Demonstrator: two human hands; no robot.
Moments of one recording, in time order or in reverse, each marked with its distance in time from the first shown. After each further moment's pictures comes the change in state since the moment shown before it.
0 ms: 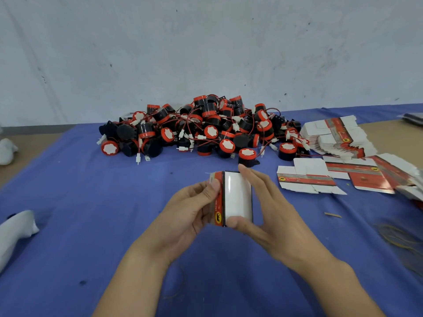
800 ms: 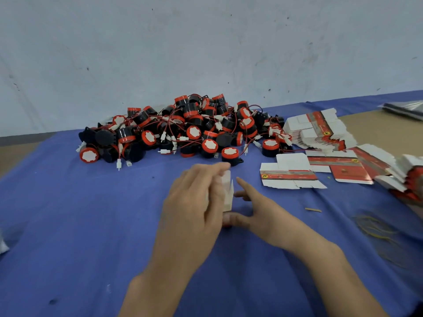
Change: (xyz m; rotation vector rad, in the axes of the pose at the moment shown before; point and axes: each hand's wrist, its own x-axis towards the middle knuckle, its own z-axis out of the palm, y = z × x) left_hand -0.003 -0.009 0.055 1.108 0.376 0.843; right_hand 0.007 0.058 -0.004 0.246 -0.261 0.440
